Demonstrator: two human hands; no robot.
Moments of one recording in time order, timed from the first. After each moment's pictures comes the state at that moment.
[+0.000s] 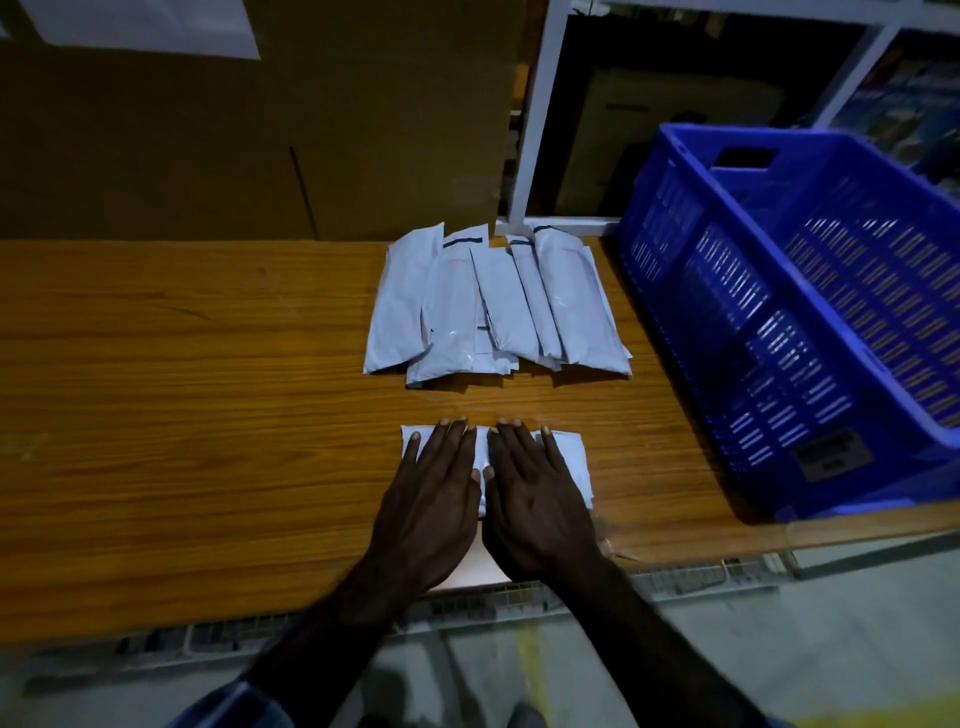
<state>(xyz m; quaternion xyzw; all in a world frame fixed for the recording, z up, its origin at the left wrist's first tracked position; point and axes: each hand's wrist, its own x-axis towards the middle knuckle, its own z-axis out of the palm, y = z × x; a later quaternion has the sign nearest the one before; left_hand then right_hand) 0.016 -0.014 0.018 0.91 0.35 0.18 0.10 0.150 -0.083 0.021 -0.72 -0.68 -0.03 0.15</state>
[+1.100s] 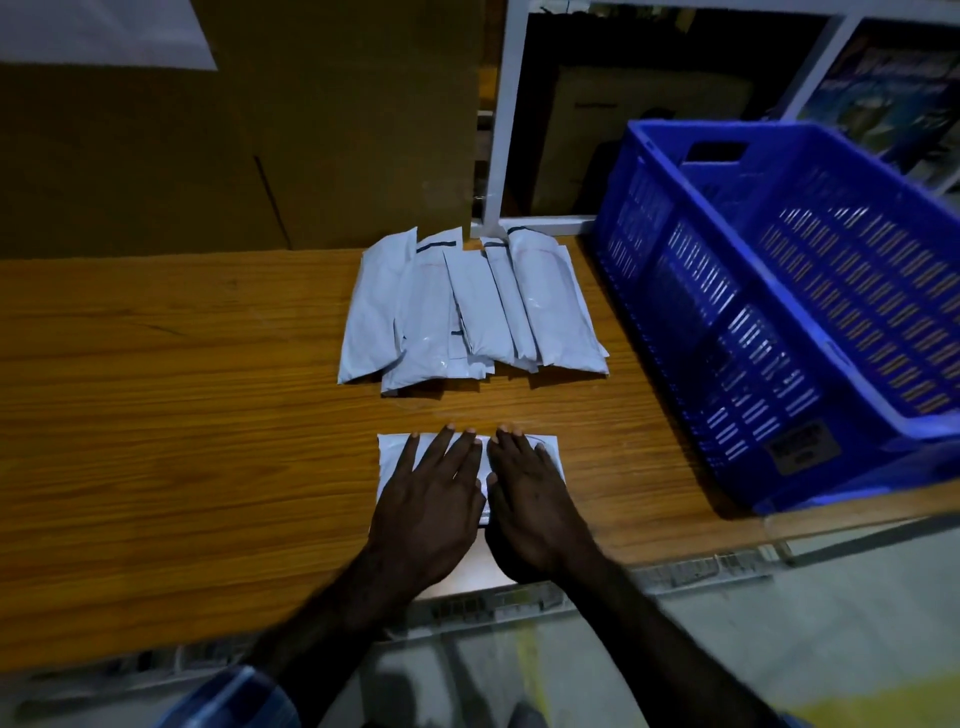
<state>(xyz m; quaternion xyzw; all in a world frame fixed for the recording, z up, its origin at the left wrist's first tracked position) 0.039 -0.015 0.031 0.94 0.33 0.06 0.01 0.175 -0.090 0.019 -0.74 -0.63 0.13 0.20</state>
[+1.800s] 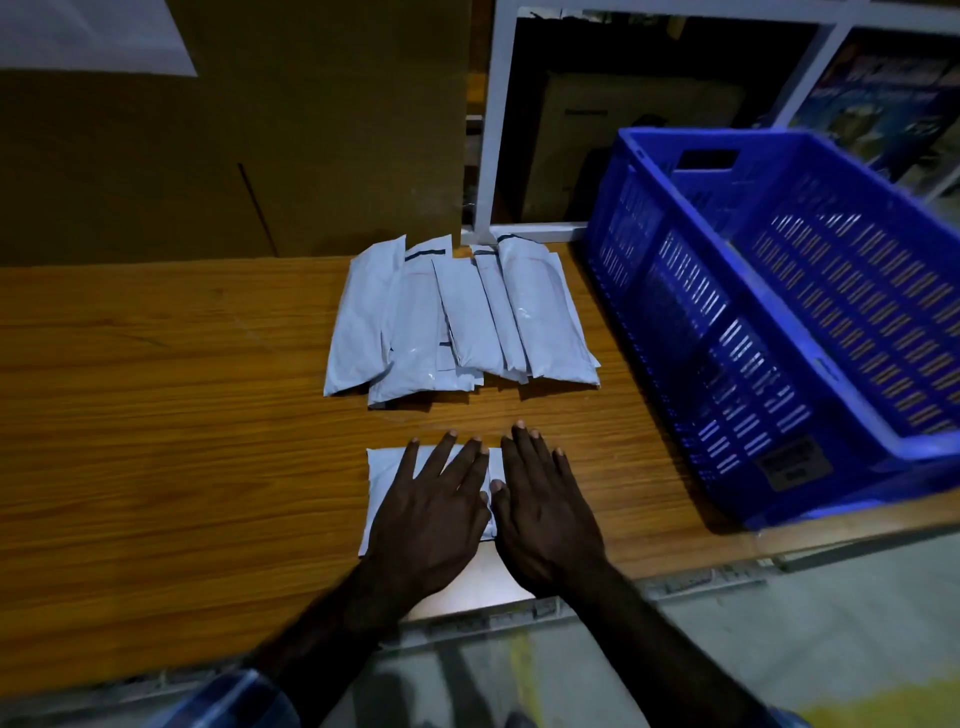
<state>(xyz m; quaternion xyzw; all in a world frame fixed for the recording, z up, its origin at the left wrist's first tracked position) 0.053 -0.010 0.025 0.95 0.30 0.04 0.01 0.193 -0.097 0.012 -0.78 -0.61 0.02 0.13</state>
